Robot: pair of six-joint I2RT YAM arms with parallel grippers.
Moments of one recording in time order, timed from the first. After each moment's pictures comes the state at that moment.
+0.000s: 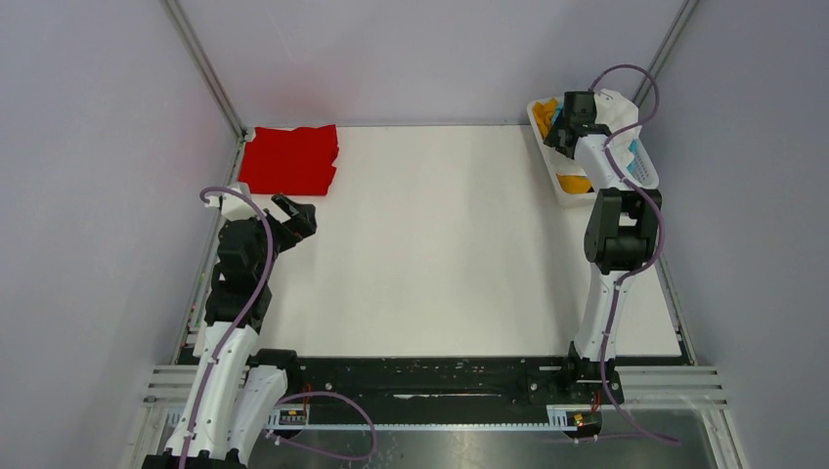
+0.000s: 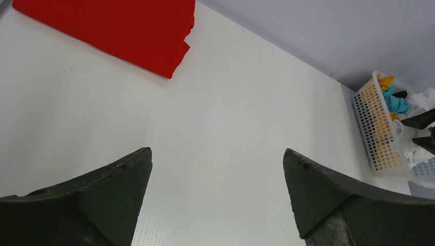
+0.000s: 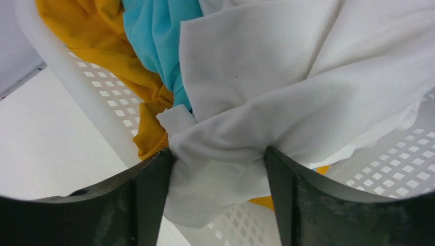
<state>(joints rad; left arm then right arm) -0.05 0.67 0.65 -0.21 -0.03 -0.53 -0.01 2.15 1.86 -0.46 0.35 0.43</state>
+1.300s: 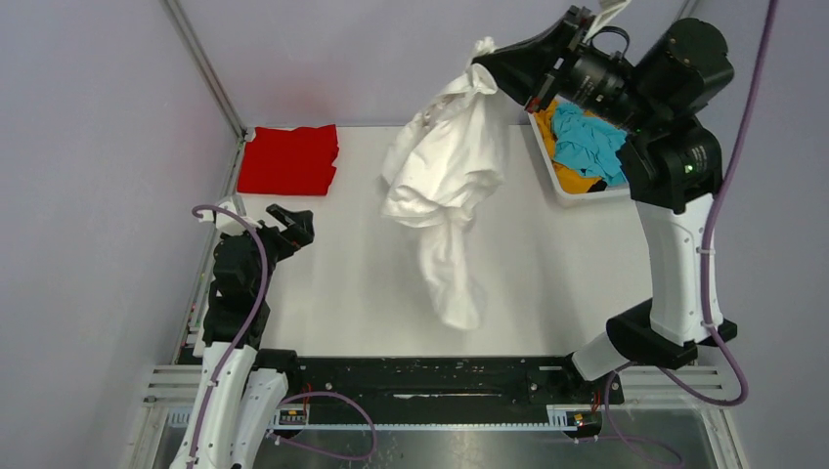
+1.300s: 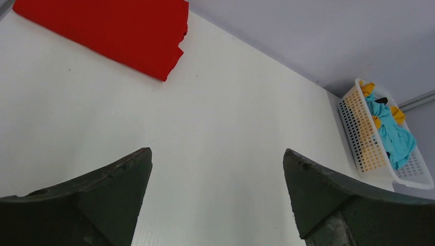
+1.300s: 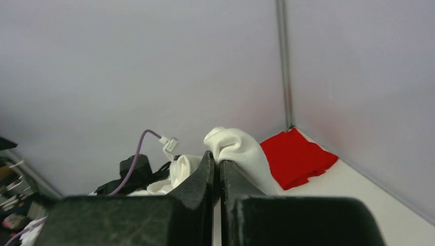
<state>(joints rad) -0.05 0.55 0.59 -0.21 -0.03 -0.56 0.41 1.52 2.38 -0.57 -0.60 0.40</state>
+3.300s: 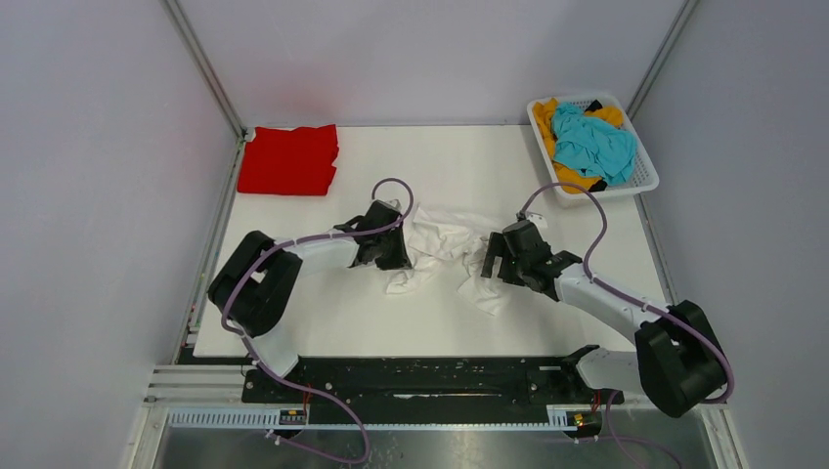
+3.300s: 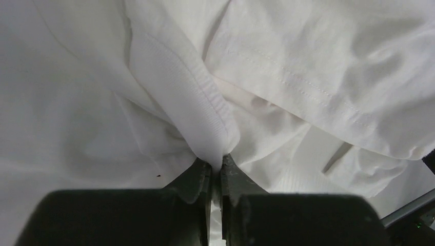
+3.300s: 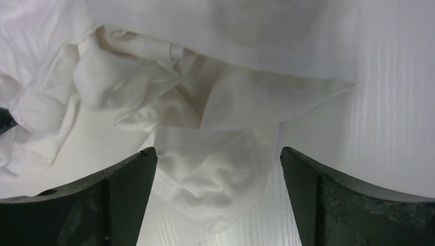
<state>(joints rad) -0.60 1.72 0.91 -0.15 0.12 -0.68 0.52 1.23 0.62 -0.34 0.18 0.65</state>
